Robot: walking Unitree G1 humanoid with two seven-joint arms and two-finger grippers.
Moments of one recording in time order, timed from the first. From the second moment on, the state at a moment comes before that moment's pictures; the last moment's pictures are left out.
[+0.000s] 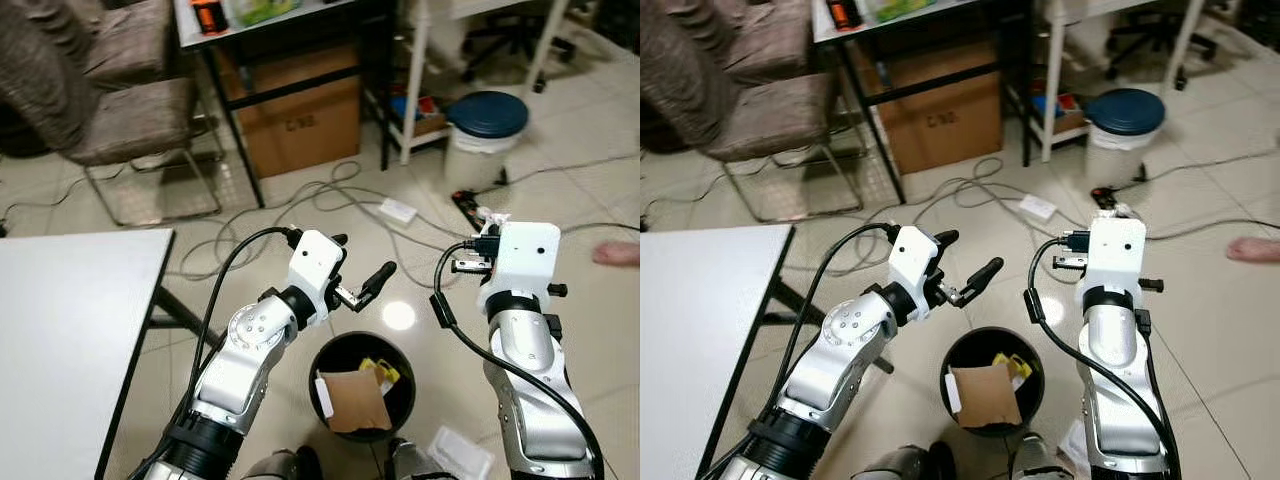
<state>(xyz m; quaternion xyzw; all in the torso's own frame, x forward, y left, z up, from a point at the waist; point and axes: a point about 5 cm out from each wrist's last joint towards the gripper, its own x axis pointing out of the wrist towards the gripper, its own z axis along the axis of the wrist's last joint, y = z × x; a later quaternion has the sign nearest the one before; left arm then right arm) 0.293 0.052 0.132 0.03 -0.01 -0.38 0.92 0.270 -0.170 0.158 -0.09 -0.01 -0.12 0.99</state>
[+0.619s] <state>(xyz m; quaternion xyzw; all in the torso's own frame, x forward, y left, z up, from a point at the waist) 0.293 0.053 0.132 0.03 -0.01 -0.39 0.92 0.269 -0.168 0.156 -0.08 0.00 -0.12 0.99</state>
